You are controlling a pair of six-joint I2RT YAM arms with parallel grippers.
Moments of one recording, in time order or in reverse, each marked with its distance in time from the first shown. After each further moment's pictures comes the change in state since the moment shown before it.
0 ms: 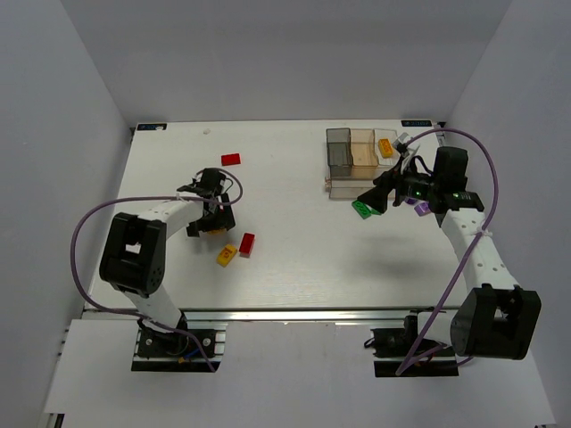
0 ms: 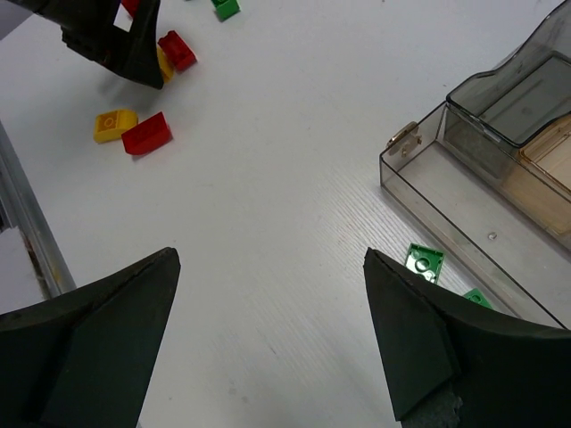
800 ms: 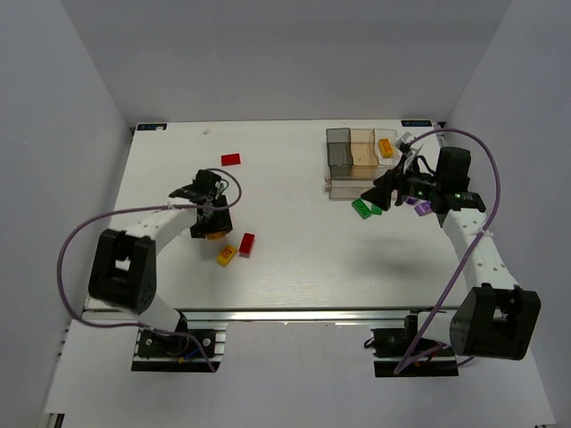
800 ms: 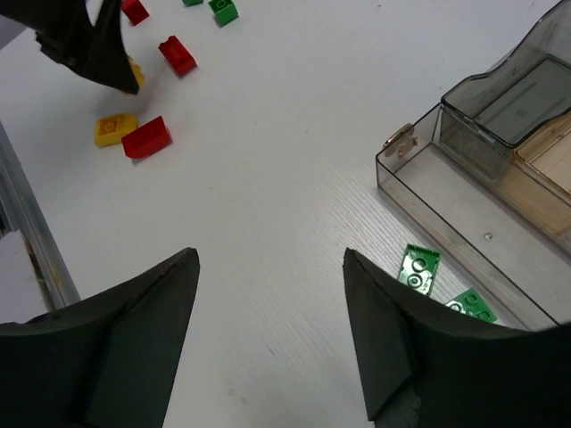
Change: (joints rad) left arm 0.001 -0.064 -0.018 -0.021 0.086 0.025; right arm -0.019 0.000 -0.005 0.017 -0.018 0.002
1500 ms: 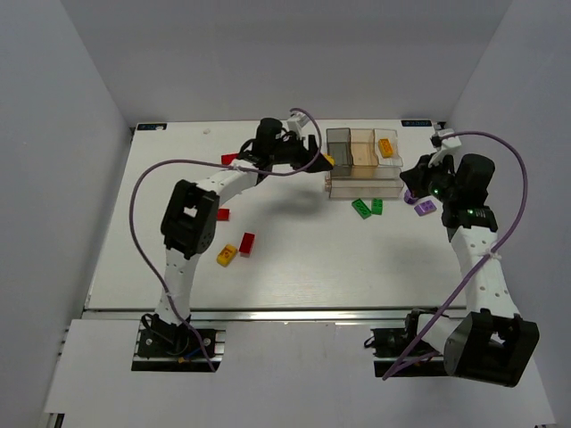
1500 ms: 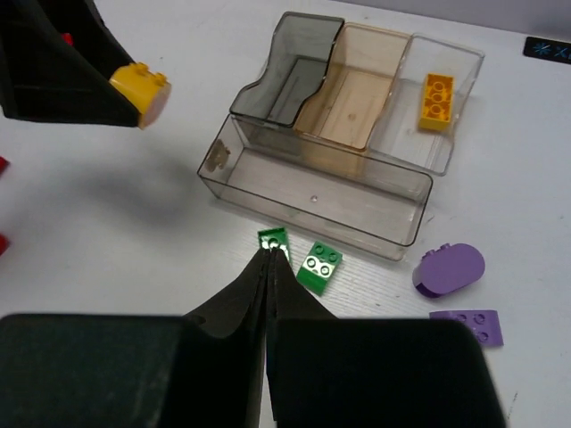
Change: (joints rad) left arm -0.224 0.555 0.713 0.681 0.875 0.028; right arm -0.093 -0.137 -0.082 0.148 0.396 0.176
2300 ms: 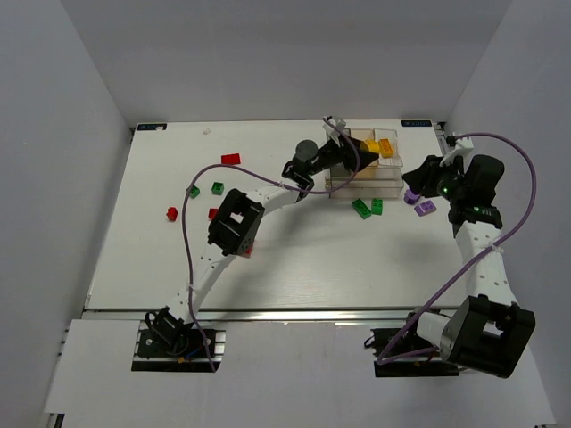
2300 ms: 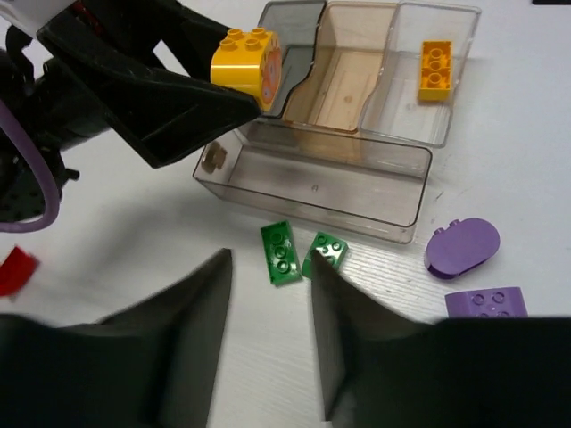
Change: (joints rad) left arm -0.185 0.493 0.445 0.726 -0.191 -0.082; right arm -0.103 0.043 -0.013 0.045 -0.052 0.106
